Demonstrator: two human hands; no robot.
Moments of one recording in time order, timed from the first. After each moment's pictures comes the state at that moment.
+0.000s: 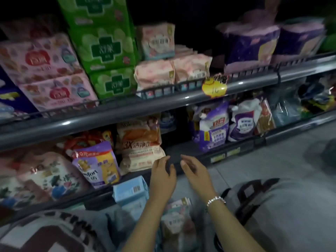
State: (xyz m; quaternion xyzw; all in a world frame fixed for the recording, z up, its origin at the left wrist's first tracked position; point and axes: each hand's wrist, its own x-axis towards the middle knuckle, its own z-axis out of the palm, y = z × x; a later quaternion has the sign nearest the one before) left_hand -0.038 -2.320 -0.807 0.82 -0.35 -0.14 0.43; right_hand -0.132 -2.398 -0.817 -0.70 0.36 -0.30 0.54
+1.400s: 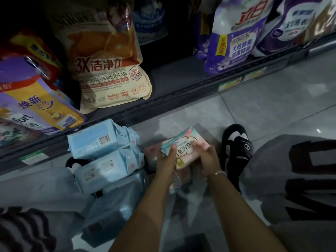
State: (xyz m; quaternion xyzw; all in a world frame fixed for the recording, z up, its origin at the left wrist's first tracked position) left_hand -0.077 -2.342 -1.045 0.68 0.16 -0.51 0.50; right_hand -0.172 -2.416 -1.057 -0.30 0.58 -0.22 0.72
